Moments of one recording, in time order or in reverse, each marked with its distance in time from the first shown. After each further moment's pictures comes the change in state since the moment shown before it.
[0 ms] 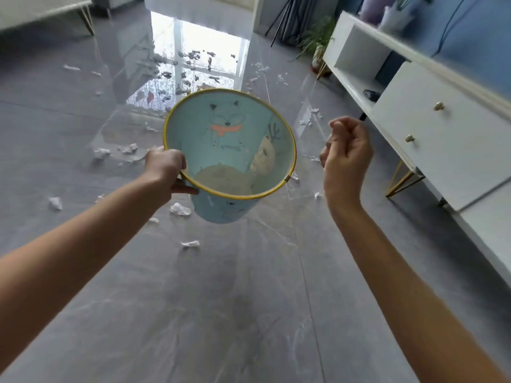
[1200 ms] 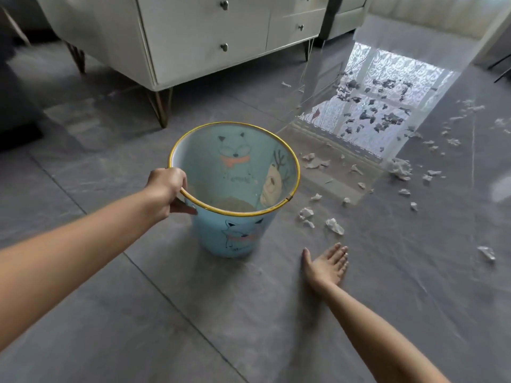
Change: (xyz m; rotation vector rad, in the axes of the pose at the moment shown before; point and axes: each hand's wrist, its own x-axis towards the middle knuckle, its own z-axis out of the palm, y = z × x) left_hand -0.083 -0.041 -0.285 -0.001 0.684 -0.191; right_hand -0.246 0.163 0.192 -1.035 -0.925 0.469
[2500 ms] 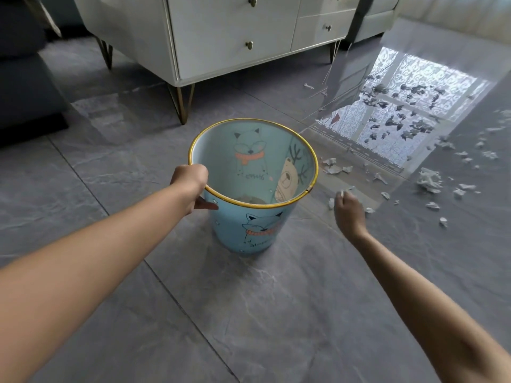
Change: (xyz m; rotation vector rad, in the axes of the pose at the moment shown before) left_hand 0.028 -0.005 0.017 -0.012 0.089 -0.064; right_hand 0.063 -0.090 -0.084 0.334 0.248 -0.608
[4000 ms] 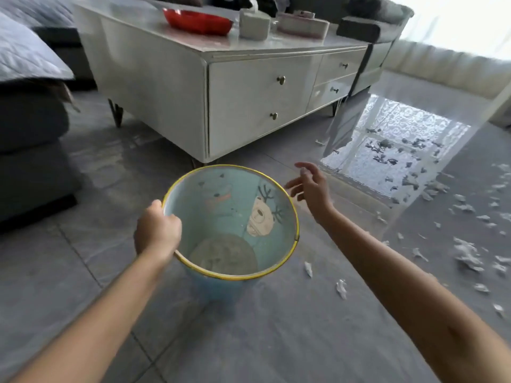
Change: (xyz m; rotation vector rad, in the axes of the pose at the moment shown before) left_hand 0.163 0.092 -0.129 0.391 0.338 0.421; right_hand 0.163 -0.274 0.097 0.666 -0.199 -0.009
